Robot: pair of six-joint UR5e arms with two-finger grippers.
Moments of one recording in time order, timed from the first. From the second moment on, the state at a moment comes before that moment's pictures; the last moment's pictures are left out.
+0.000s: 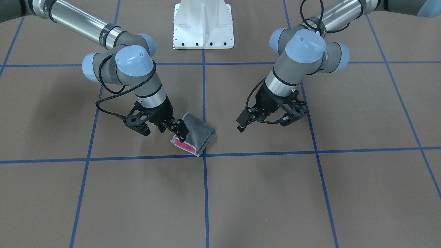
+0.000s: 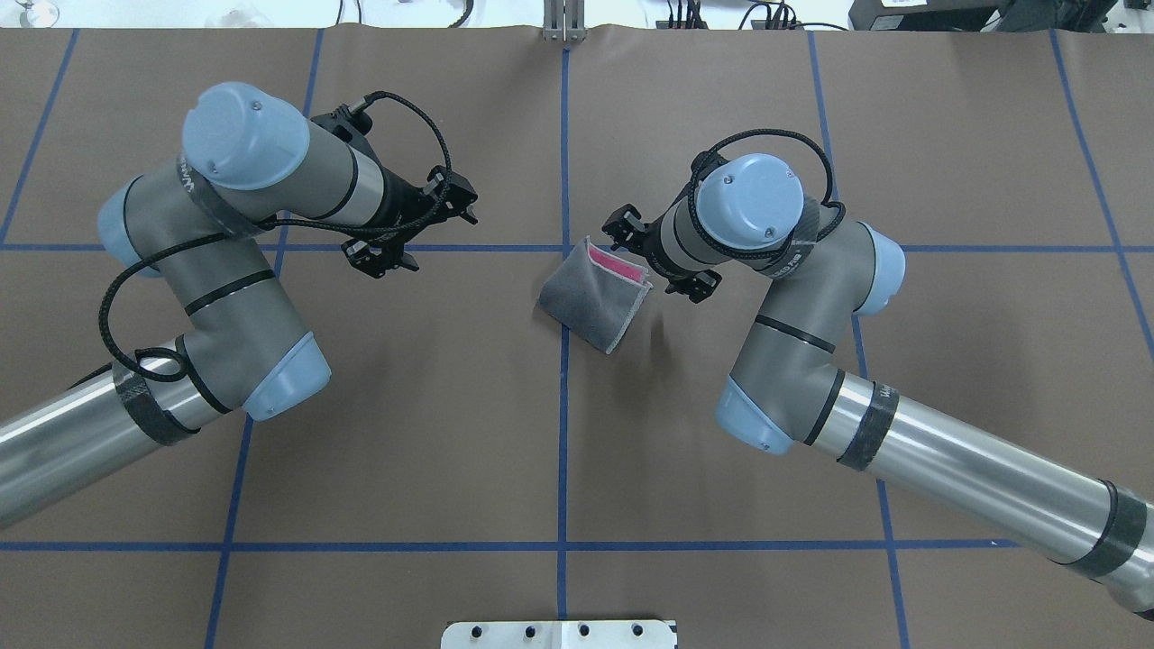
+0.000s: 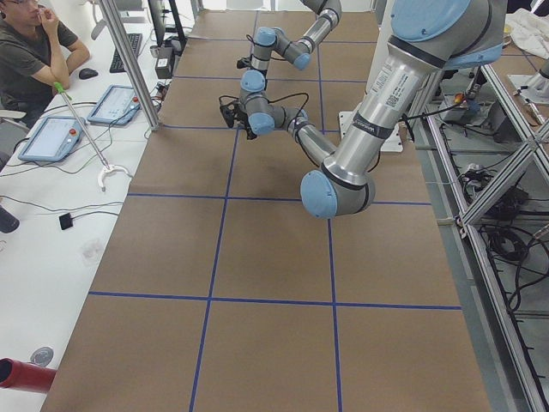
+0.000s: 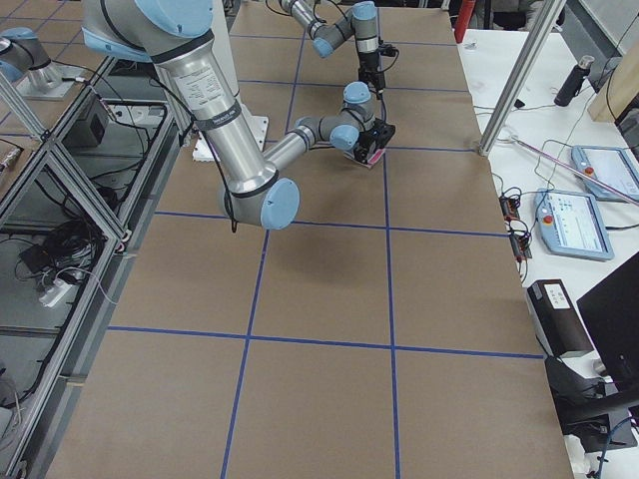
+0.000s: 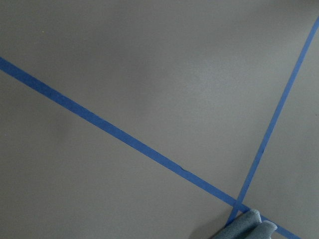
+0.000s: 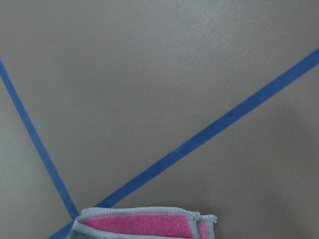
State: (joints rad) left arm -0.72 -2.16 -1.58 -2.06 -1.98 -1.76; right arm 0.61 -0.94 1.45 -1.10 1.80 1.82
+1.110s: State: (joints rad) left arm -0.72 -2.10 -1.62 -2.06 -1.98 -1.76; right arm 0.61 -0.90 1.37 -1.02 1.75 1.61
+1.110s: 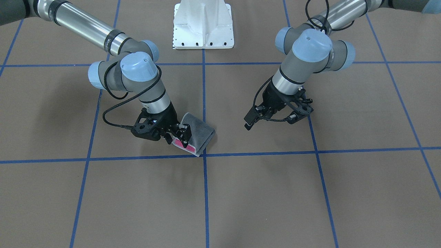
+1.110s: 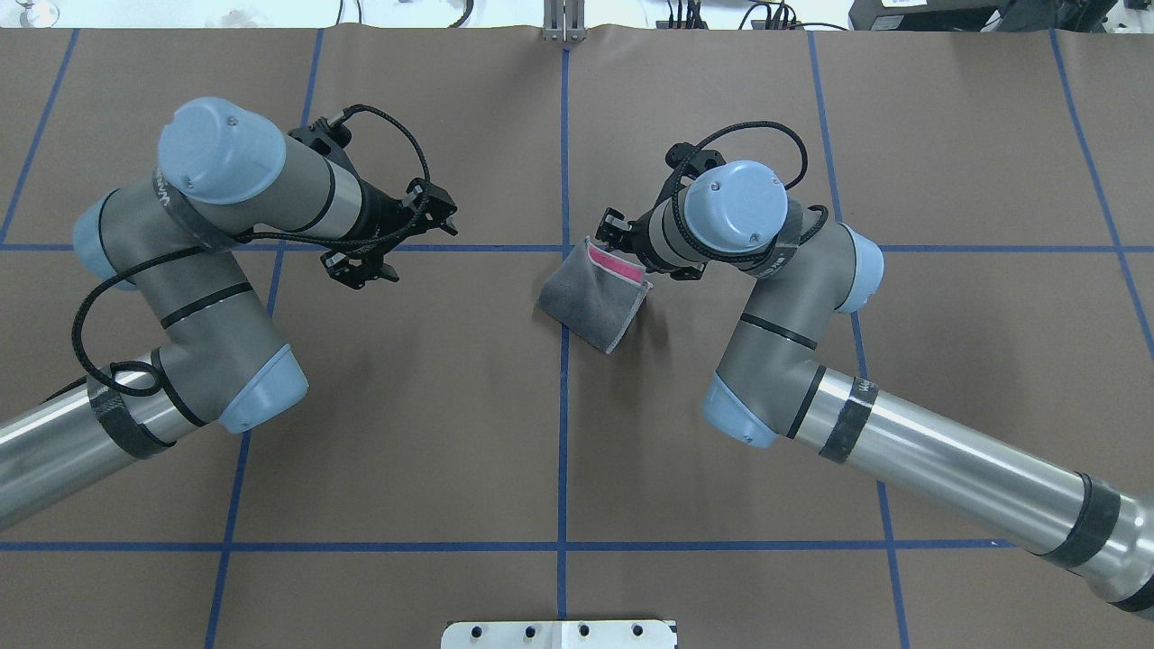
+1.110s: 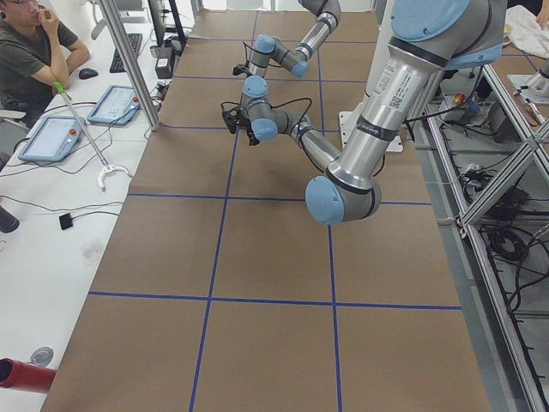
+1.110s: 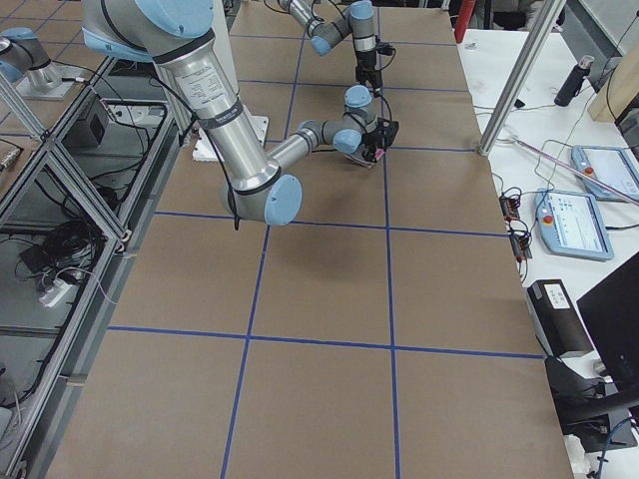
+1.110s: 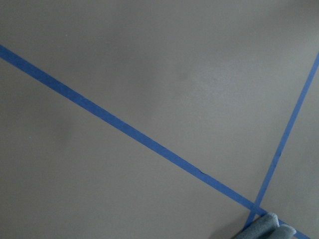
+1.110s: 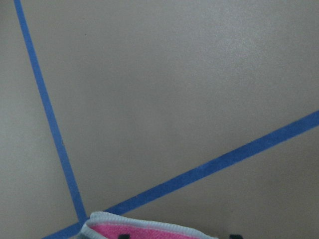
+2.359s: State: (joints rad) left arm -0.71 -2.10 -1.62 -2.06 -1.98 -1.76; right arm 0.61 -0.91 1.35 -1.00 1.76 1.52
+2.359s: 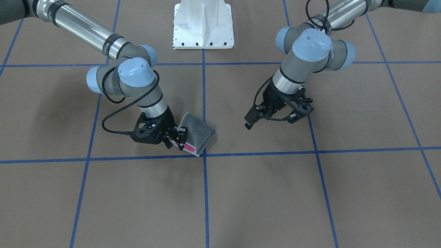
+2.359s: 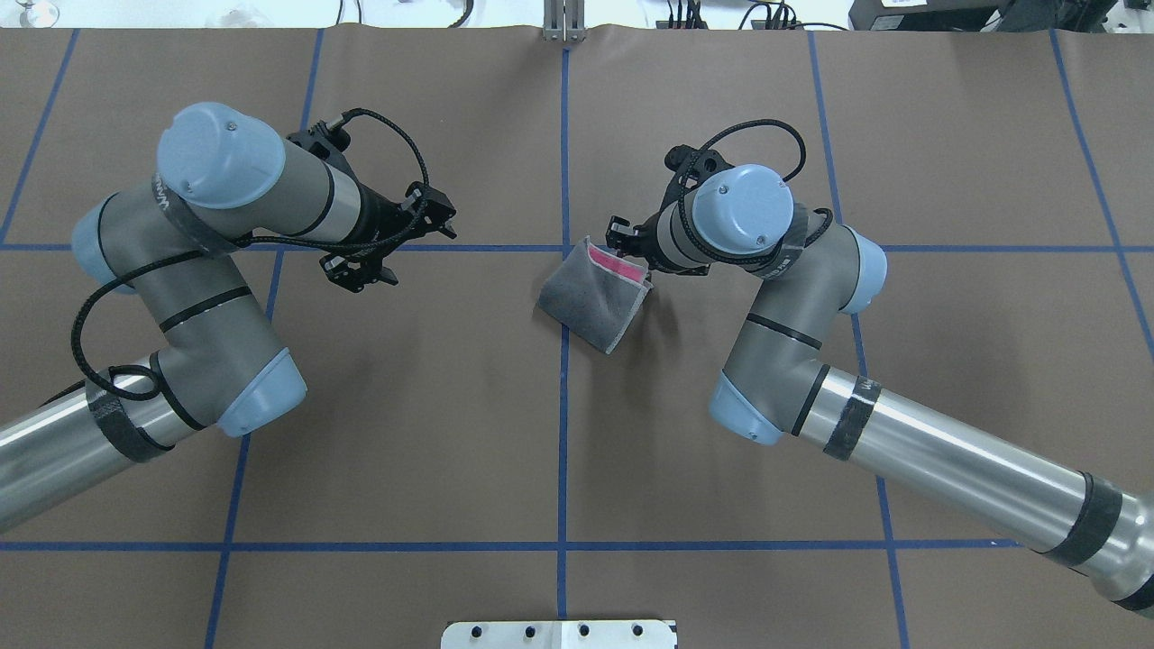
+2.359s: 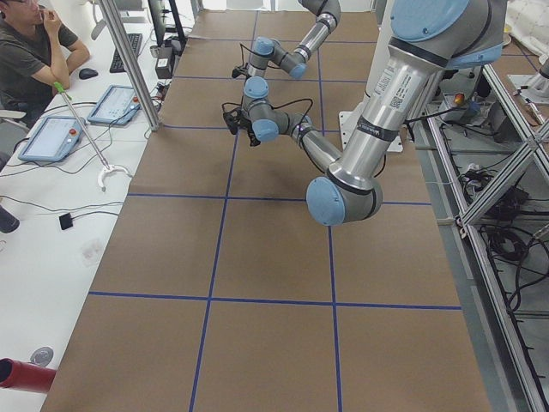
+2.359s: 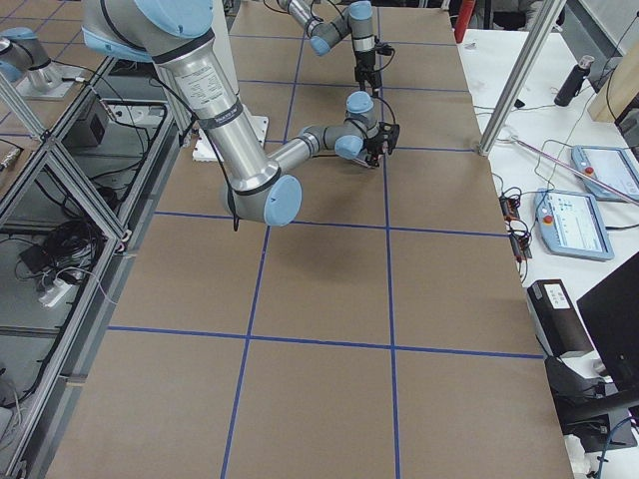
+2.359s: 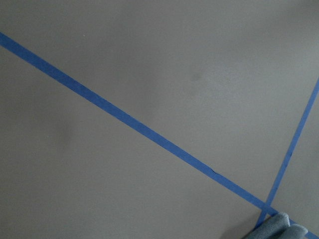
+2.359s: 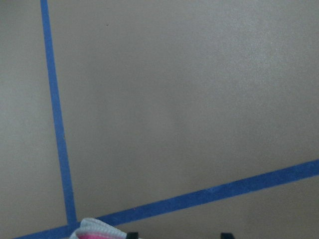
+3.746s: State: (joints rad) left arm -0.71 -2.11 -1.61 -2.06 -1.98 -1.77; right arm 0.61 -0.95 1.39 -0.99 1.75 1.52
